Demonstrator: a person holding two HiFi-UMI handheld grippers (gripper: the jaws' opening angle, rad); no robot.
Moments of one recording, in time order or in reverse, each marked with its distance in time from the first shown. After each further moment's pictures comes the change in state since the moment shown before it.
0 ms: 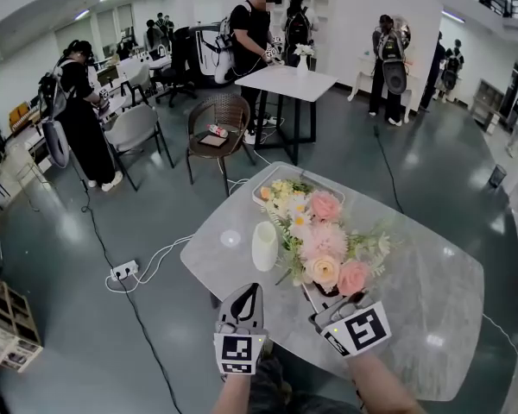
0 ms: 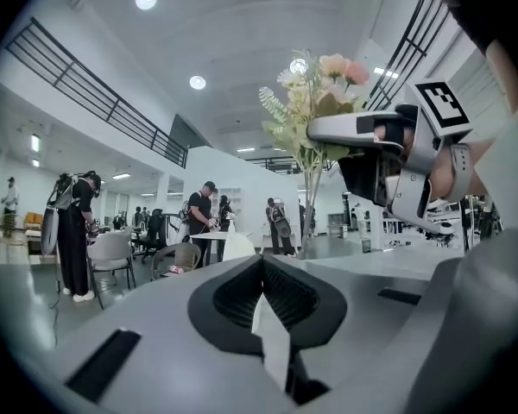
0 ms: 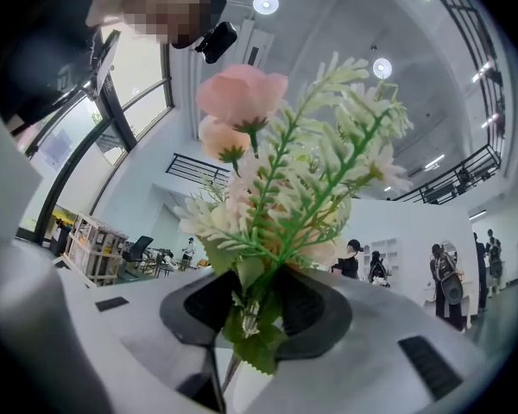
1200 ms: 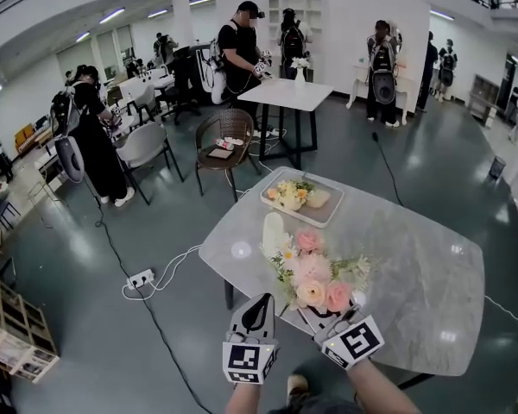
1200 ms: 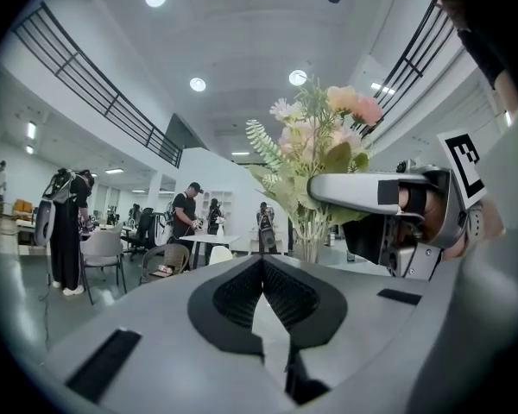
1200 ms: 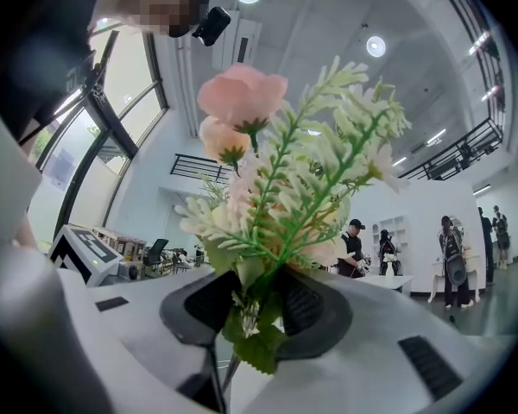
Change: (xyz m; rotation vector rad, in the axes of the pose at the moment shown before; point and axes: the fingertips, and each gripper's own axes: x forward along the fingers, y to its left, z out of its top) left arm -0.095 -0.039 0.032 -0.043 -0.028 -0.079; right arm -0.070 0.092 -0.001 0.096 0.076 0.059
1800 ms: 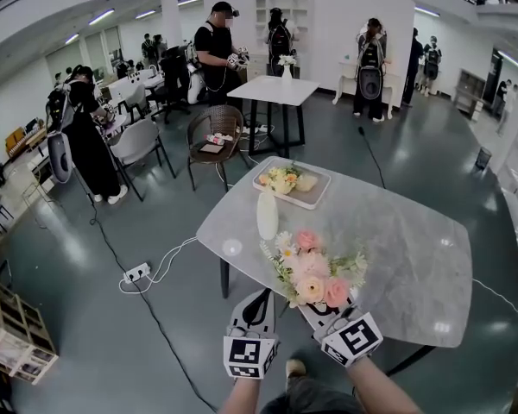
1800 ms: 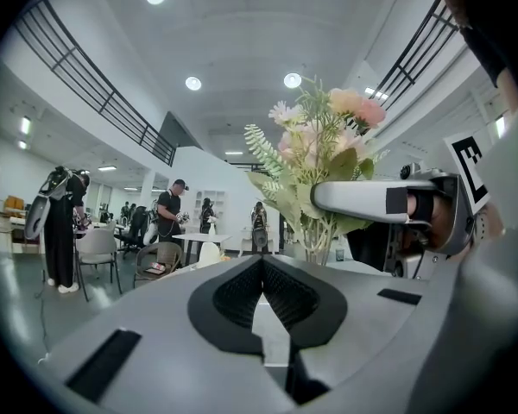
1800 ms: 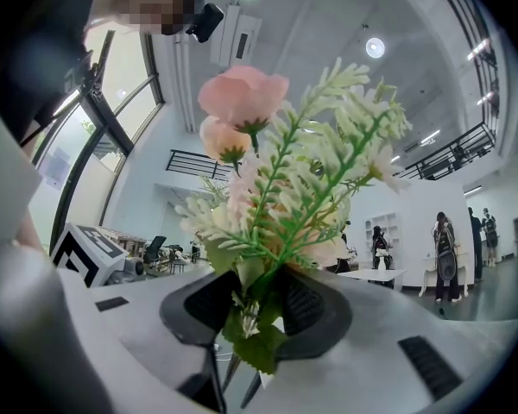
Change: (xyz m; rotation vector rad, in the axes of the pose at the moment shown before) left arm -0.066 -0.028 -0.009 -0.004 0.009 -0.056; right arm -0.051 0.063 0.002 0.010 0.040 -0.044
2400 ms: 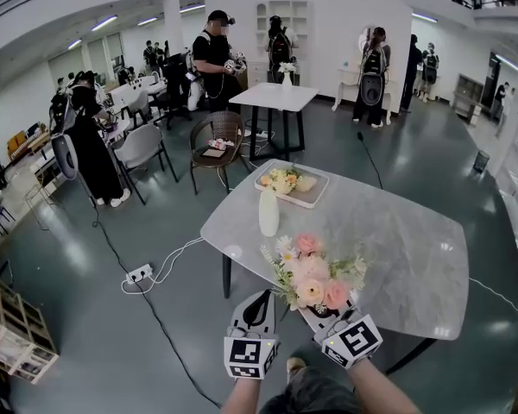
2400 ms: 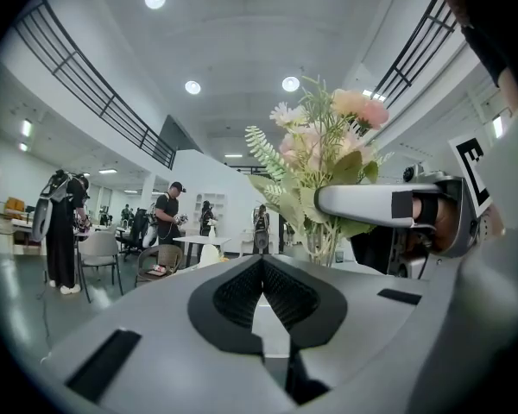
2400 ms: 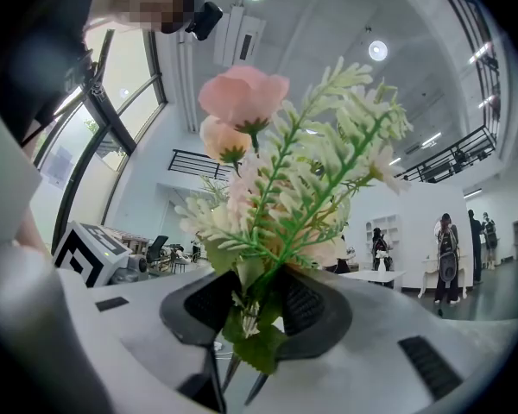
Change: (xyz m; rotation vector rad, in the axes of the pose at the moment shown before) left arm -0.039 -0.016 0.012 0.005 -0.022 0.001; right arm -0.029 0.033 0.014 -0.013 0.000 0.000
